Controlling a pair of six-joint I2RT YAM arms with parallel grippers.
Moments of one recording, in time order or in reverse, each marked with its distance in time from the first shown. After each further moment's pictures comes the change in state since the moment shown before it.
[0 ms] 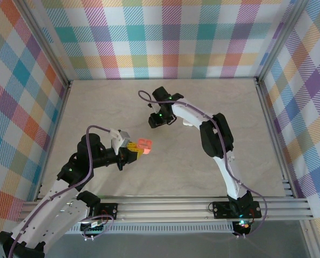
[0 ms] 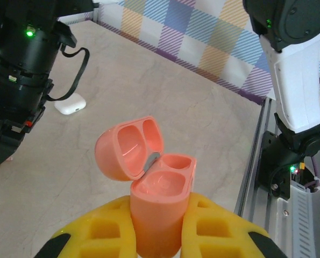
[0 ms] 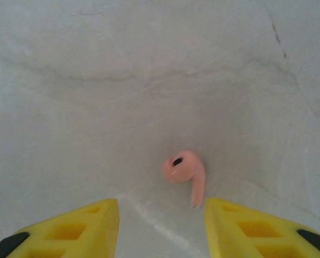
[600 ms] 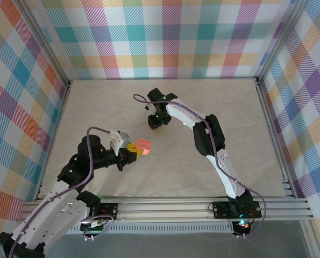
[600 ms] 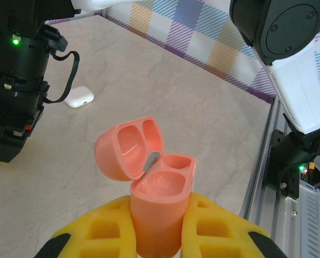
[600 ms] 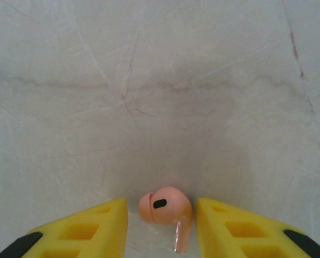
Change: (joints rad) left arm 0.000 -0.015 -0.023 -0.003 -0.029 -0.005; right arm 0.024 0.131 0.176 -0.113 0.076 -0.069
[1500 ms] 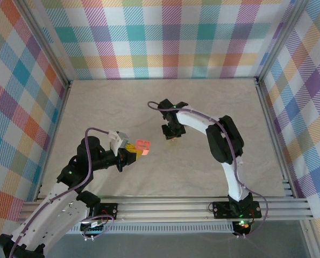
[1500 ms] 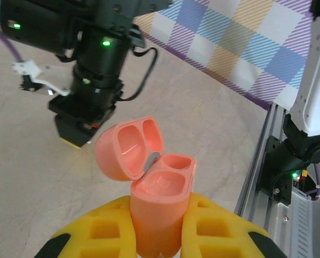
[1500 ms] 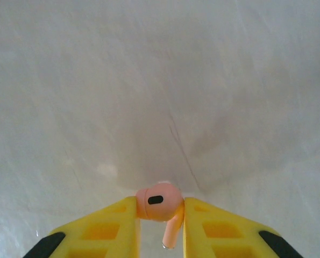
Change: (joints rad) left arm 0.000 -0.022 -0.014 0.001 -0.006 -0.067; right arm 0.007 -0.381 -0.590 0.050 0.120 0.379
